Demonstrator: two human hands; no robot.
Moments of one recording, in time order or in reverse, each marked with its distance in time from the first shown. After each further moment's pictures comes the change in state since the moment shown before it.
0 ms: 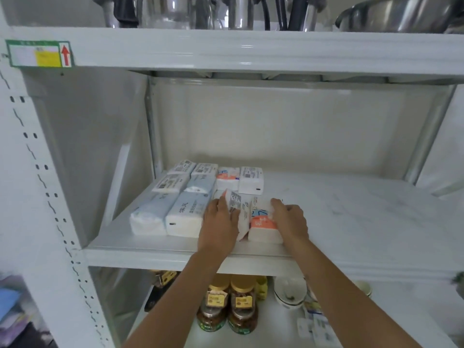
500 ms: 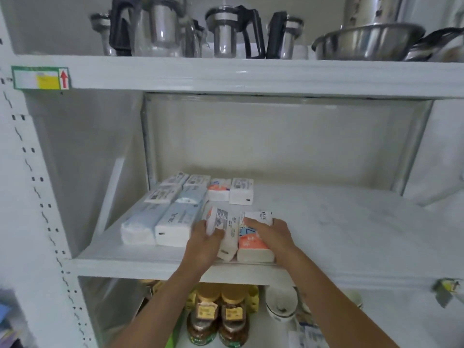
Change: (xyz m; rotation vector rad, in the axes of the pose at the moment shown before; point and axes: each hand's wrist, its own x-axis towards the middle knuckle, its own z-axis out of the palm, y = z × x) left_hand -0.026 0.007 -0.018 -0.617 -0.098 -0.362; right_hand -0.017 0.000 -0.021 0.152 -0.327 -0.022
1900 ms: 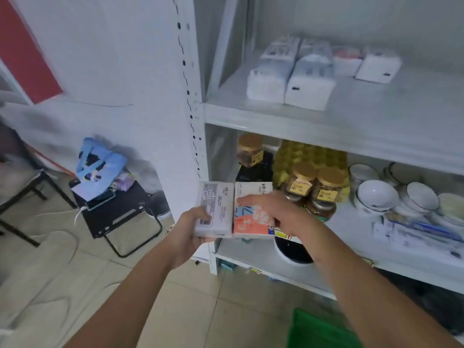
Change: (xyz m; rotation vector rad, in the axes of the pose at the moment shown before) left_hand -0.165 -0.247 -0.244 -0.574 -0.046 -0.556; right_hand -0.149 0.153 0.251 -0.142 -0.640 0.340
